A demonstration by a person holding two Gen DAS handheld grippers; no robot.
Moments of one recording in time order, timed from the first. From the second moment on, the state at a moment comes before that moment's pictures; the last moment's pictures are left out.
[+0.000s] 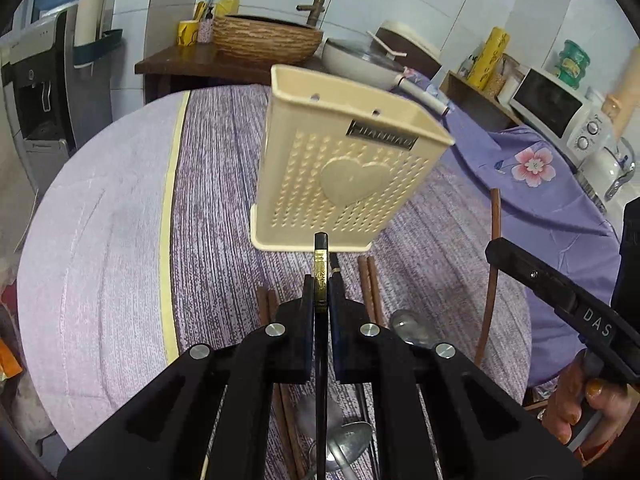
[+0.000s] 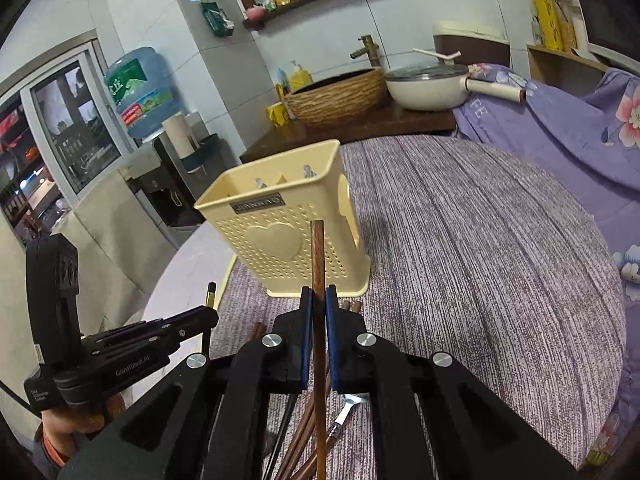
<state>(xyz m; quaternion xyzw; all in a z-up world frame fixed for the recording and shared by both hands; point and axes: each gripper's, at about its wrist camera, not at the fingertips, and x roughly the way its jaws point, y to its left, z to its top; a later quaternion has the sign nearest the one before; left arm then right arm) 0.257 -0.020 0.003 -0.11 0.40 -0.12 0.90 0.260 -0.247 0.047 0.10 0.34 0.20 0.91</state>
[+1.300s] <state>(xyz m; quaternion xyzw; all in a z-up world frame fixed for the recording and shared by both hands) 0.221 -0.007 0.168 -0.10 0.25 -0.14 0.95 0.236 -0.242 0.189 0.06 0.21 0.23 0.95</state>
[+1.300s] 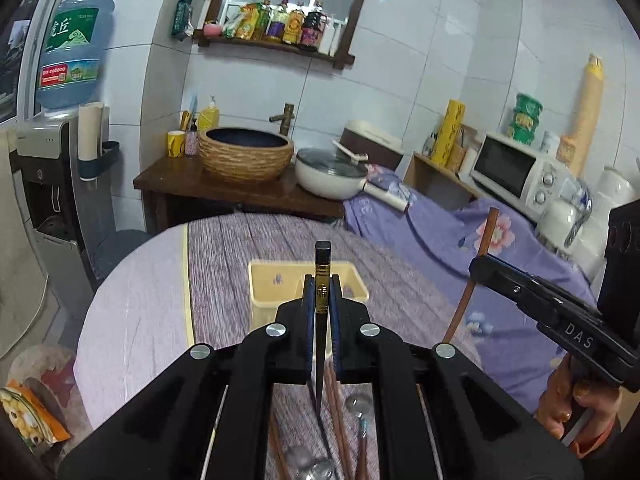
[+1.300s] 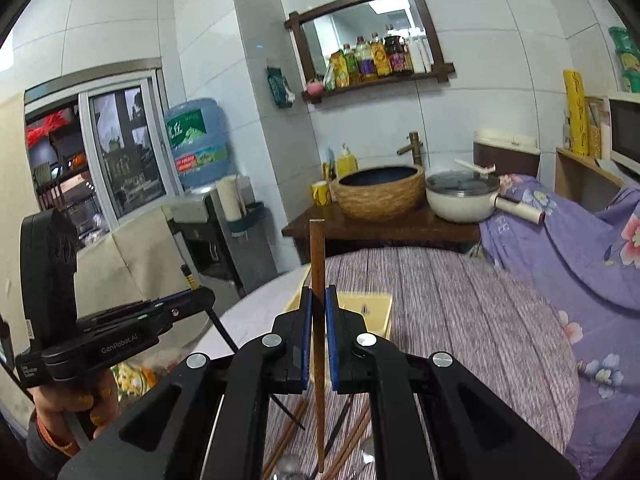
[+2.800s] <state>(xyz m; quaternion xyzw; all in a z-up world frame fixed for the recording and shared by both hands) 0.318 -0.016 0.094 -0.09 0.25 -0.05 0.96 0.338 -0.206 0.122 0.06 0.19 0.11 0.97</state>
